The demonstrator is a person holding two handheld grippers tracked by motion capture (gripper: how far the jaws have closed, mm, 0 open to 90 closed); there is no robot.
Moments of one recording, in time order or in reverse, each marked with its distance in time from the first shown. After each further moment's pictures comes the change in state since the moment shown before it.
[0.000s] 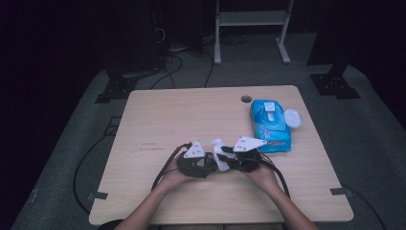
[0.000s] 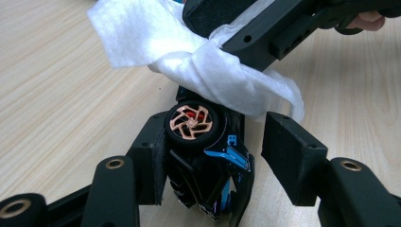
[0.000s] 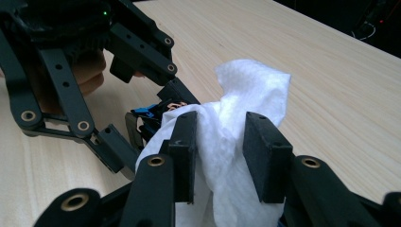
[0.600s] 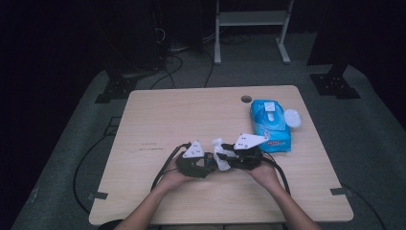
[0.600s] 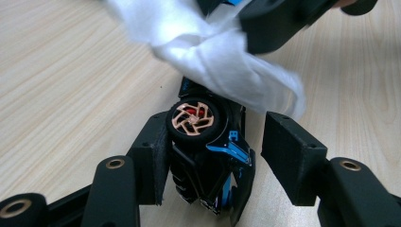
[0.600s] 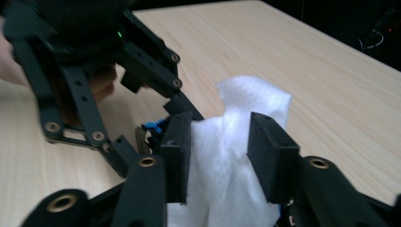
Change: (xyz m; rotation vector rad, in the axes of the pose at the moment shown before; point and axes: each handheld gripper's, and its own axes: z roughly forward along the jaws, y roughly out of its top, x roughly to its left) left arm 0.001 -0.001 -0.002 0.001 -0.002 -0.004; right arm -0.002 0.012 -0.007 -0.010 0.030 -0.024
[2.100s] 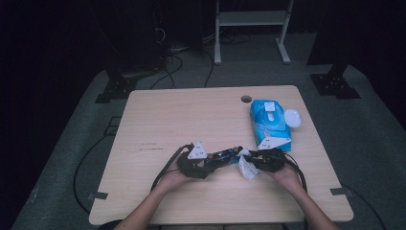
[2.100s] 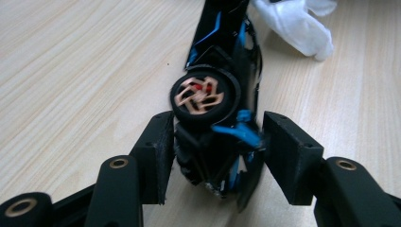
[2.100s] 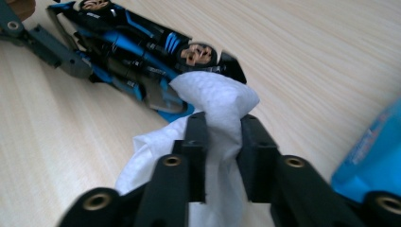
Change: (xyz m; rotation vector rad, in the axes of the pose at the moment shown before) left arm -0.001 0.001 0.002 0.105 0.046 0.040; right arm -0.038 -0.055 -0.040 0.165 -0.085 0.148
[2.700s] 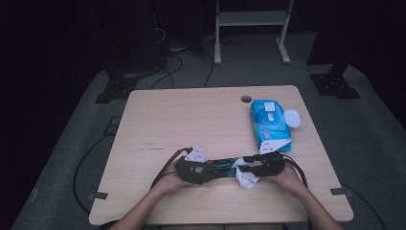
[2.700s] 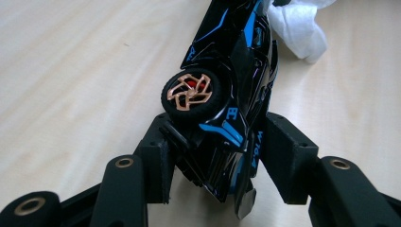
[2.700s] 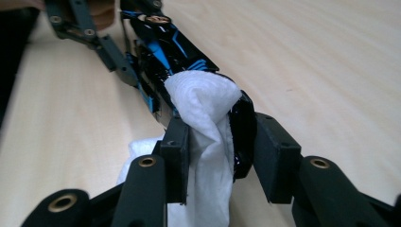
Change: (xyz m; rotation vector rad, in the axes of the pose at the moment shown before) left arm -0.007 -0.003 -0.007 0.045 -0.099 -0.011; right arm -0.001 -0.007 0.005 -0.049 0.277 -0.044
